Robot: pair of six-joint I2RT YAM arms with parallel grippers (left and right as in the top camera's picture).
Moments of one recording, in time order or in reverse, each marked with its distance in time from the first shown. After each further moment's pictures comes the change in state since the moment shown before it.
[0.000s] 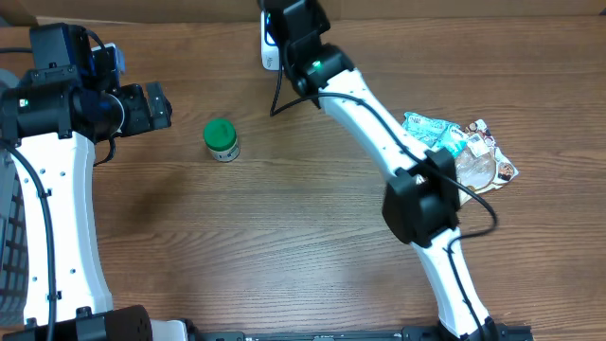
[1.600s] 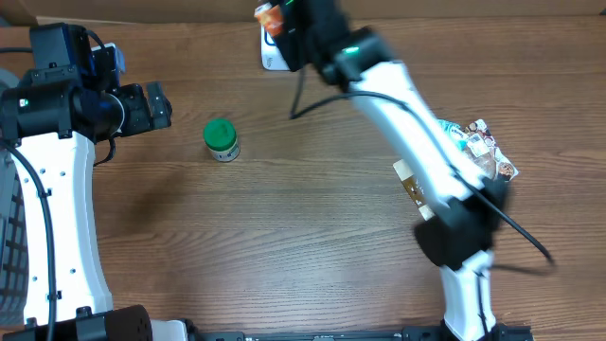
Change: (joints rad) left arm 0.000 0.000 0.000 -0.001 0.000 0.000; right arm -0.046 -0.304 0.005 -0.591 -0.483 0.285
